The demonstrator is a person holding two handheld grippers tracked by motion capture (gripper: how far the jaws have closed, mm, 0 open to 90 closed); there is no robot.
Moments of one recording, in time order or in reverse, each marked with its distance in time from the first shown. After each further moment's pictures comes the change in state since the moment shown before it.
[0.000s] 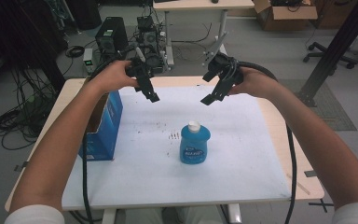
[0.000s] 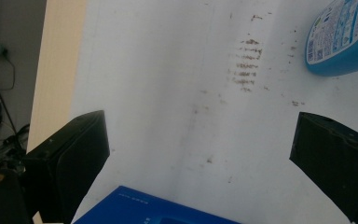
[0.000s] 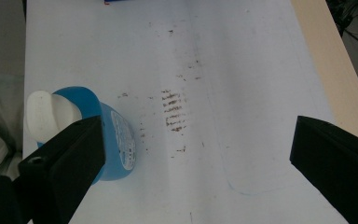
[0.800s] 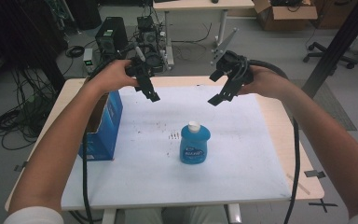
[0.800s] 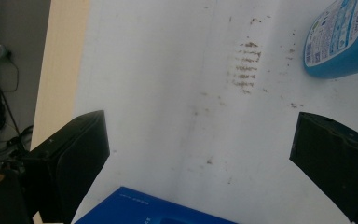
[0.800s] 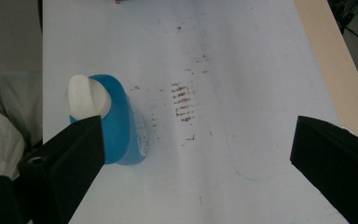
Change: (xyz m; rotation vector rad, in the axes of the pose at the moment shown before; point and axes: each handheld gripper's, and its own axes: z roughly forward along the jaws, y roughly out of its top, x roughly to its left) left arm -0.003 0.001 -0.004 -0.007 0.006 0.004; right arm 0.014 -0.008 -0.025 0.000 0.005 0.007
